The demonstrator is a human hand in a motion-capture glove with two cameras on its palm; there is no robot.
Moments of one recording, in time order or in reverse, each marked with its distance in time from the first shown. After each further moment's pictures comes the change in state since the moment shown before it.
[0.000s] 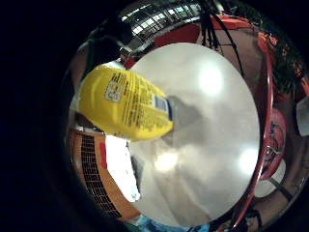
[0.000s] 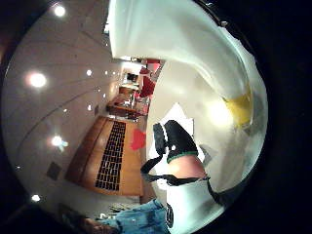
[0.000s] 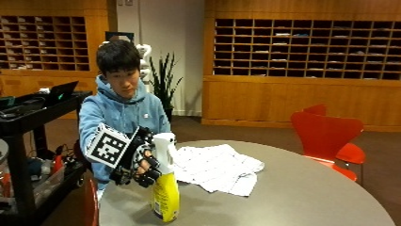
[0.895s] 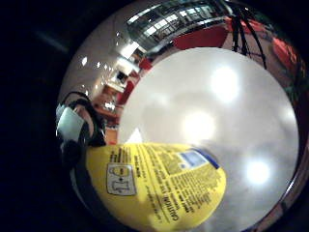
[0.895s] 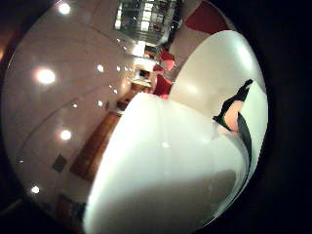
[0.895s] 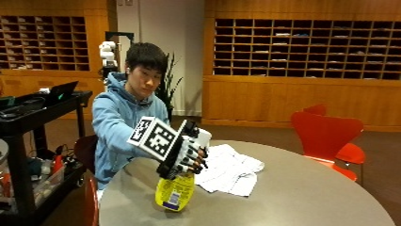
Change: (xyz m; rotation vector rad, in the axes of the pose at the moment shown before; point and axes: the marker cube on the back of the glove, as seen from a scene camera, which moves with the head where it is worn) arm -0.068 -0.066 0.075 -0.085 0.047 -0.128
